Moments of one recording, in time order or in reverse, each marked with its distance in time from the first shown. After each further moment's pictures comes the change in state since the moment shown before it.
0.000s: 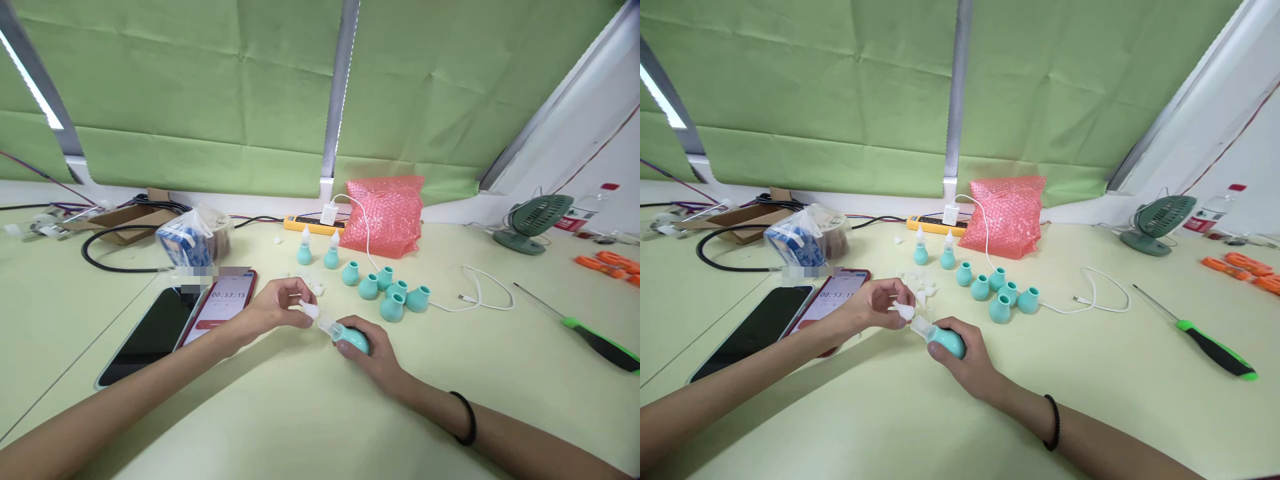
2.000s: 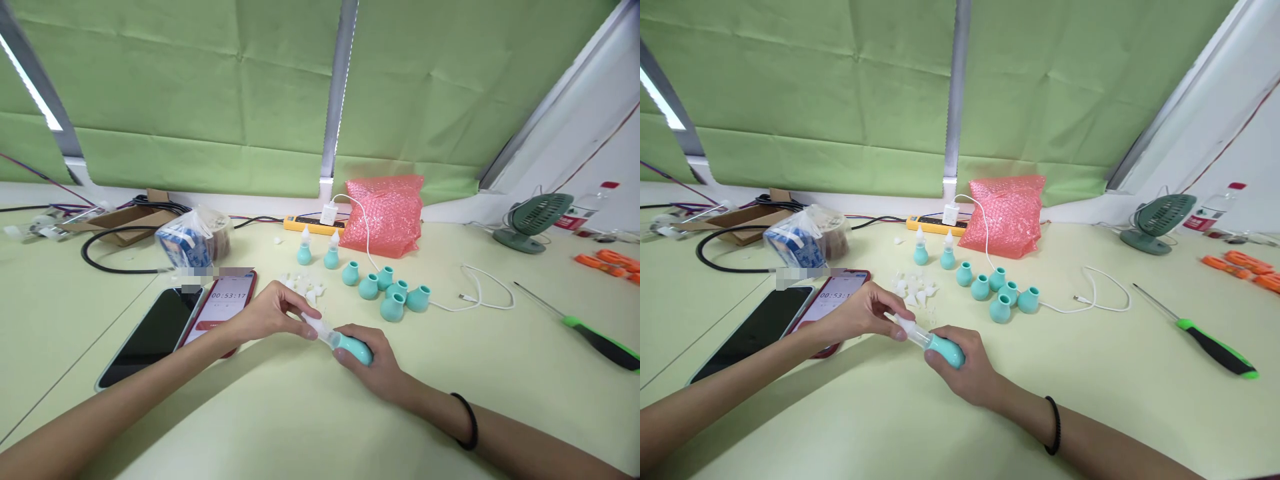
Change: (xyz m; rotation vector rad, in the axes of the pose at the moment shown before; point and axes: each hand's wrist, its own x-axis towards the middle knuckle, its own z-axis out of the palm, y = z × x) left_hand -0.003 0.001 -0.004 0.148 -0.045 -0.085; right_hand -0.003 0.001 0.003 -0.238 0.023 -0.176
